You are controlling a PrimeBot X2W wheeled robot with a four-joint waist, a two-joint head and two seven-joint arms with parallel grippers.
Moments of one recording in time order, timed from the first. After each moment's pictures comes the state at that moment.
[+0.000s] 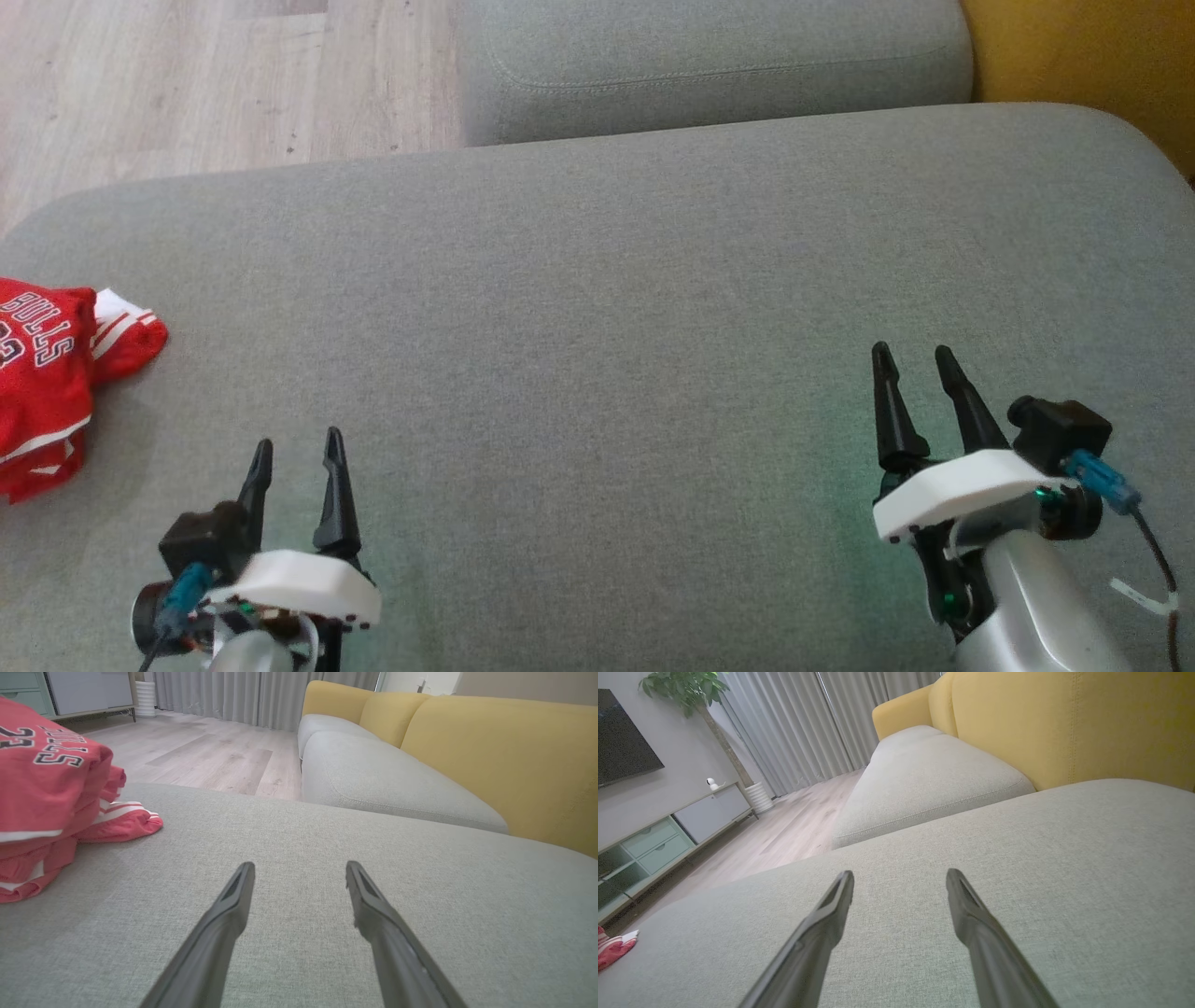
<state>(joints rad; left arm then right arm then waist) -0.13 0.11 -0.12 0.45 -0.37 -0.03 -0.17 -0.22 -0.05 0.08 0.49 0.35 0.12 -0.17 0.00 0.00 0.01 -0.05</state>
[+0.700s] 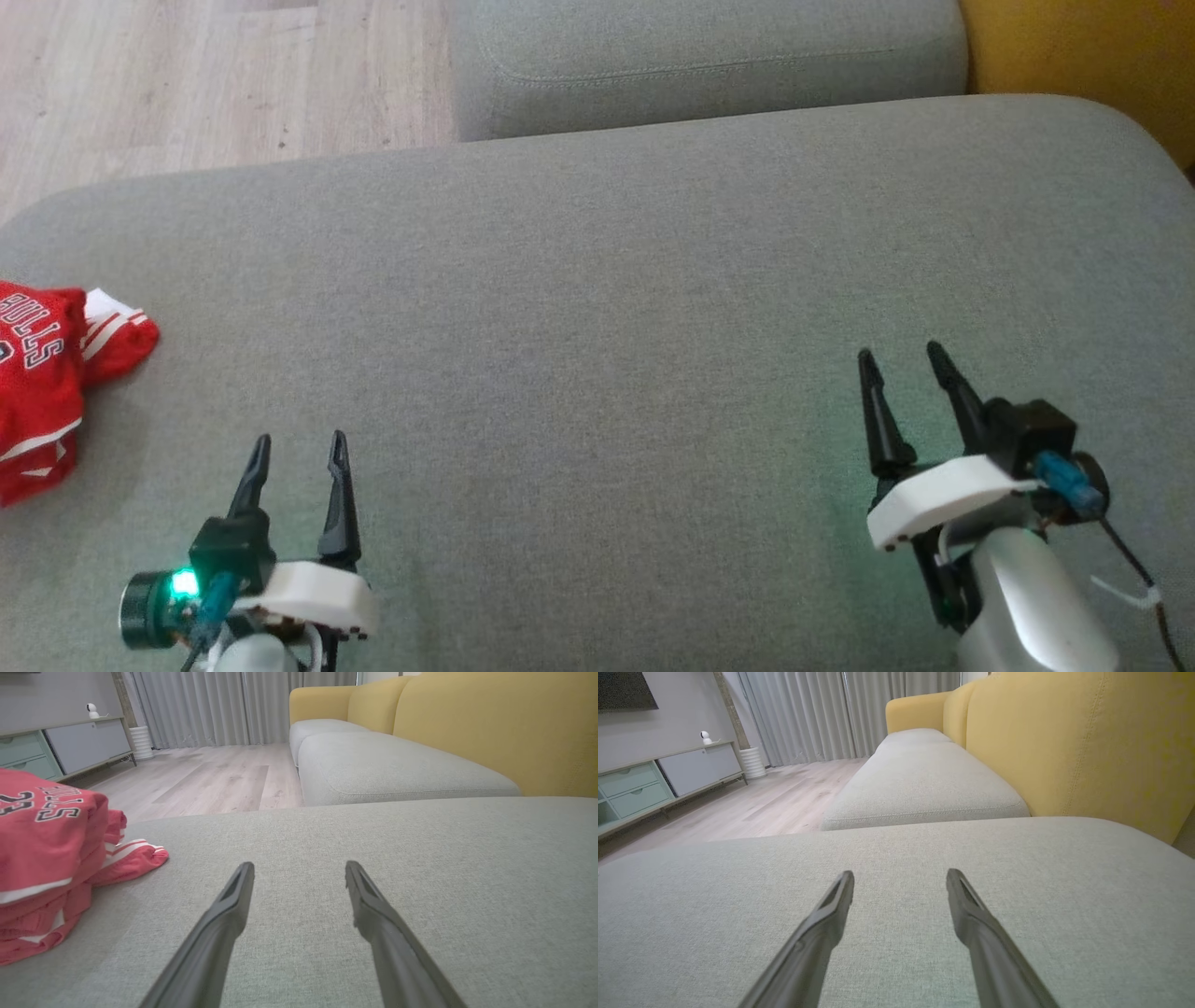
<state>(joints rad) -0.13 0.10 -0.08 0.48 -0.13 -0.02 -0.23 -0.23 -0.05 0.08 0.54 0.12 0.12 -0.23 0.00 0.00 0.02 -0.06</state>
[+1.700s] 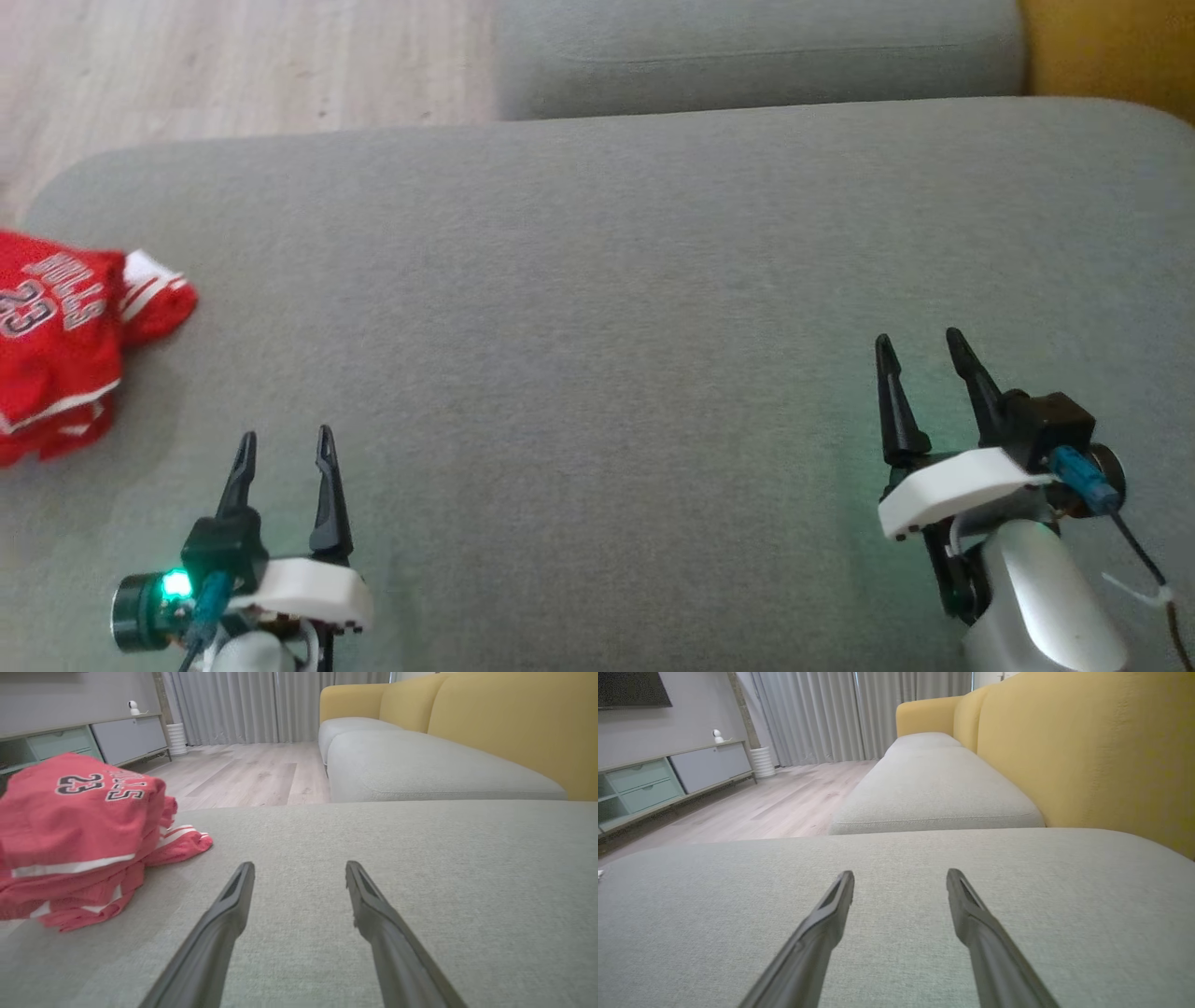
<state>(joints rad) -0.13 0.05 0.01 0.48 -0.06 -0.02 -0.25 -0.24 -0.05 0.04 0.53 0.10 0.12 -0.25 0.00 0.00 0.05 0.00</state>
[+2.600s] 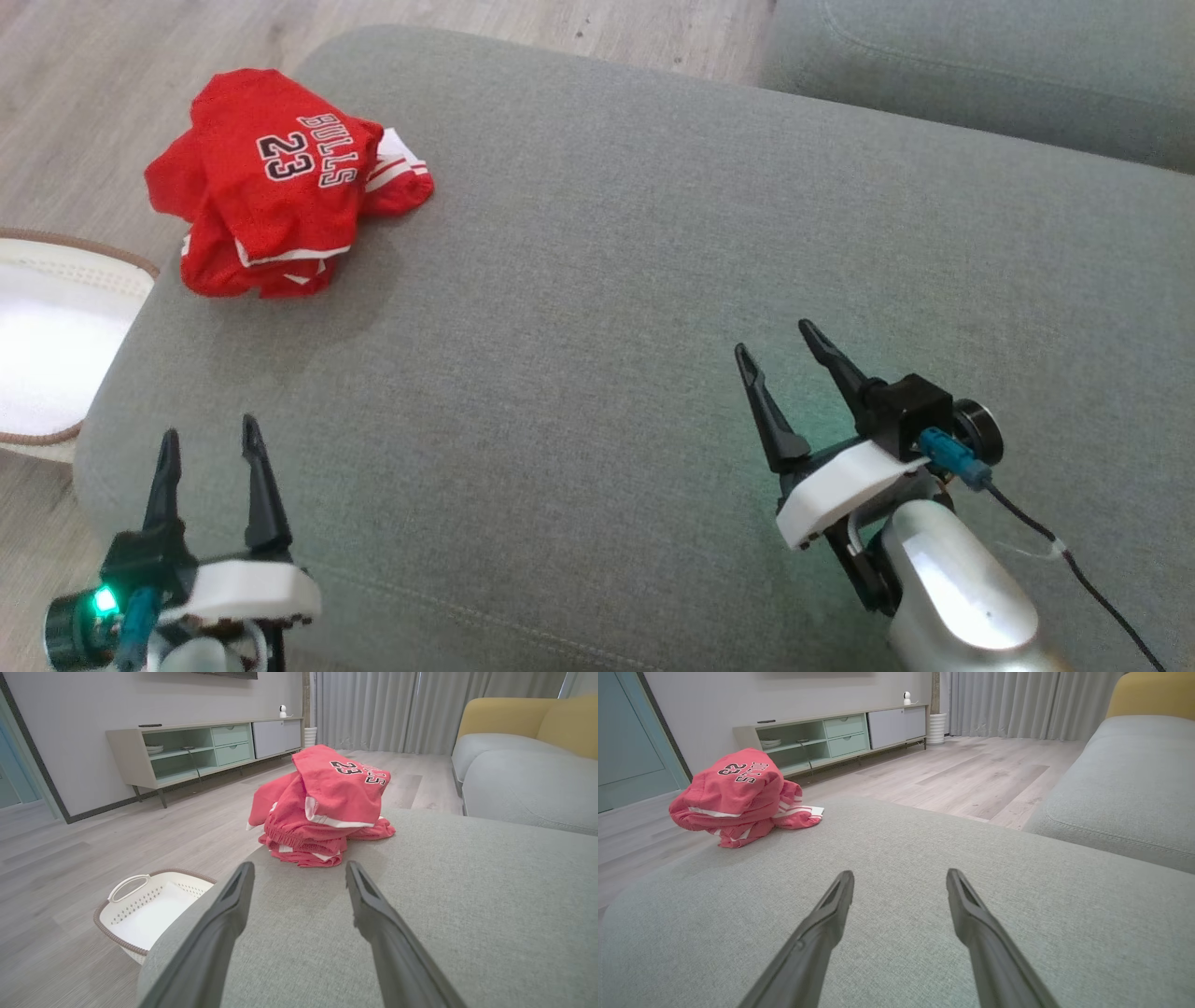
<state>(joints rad) -0.10 0.05 0.13 0.38 -0.07 -0.03 -0.25 -0.32 -0.05 0.34 0.57 0.13 0.12 -0.25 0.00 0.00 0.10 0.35</state>
